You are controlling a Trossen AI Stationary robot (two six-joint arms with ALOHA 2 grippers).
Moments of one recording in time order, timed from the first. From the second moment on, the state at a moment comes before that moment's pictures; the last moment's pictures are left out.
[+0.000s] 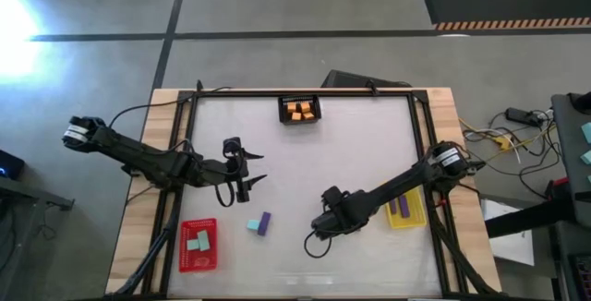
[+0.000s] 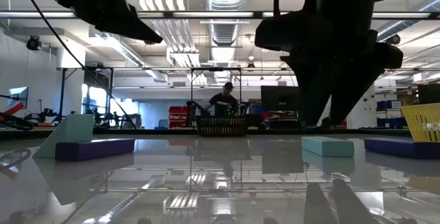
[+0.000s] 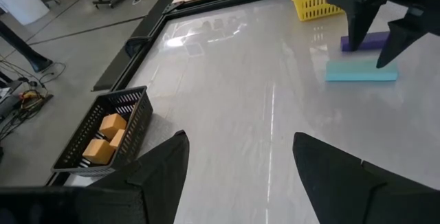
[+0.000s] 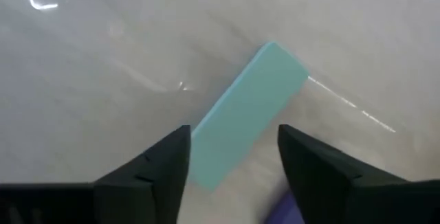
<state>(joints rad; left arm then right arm) -0.26 1.03 0.58 -0.01 -0.55 0.04 0.41 1.97 1.41 -0.96 0.20 1.41</state>
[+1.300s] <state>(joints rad) -0.26 1.03 0.58 -0.01 -0.55 0.04 0.41 1.97 1.22 -0.72 0.28 1.43</state>
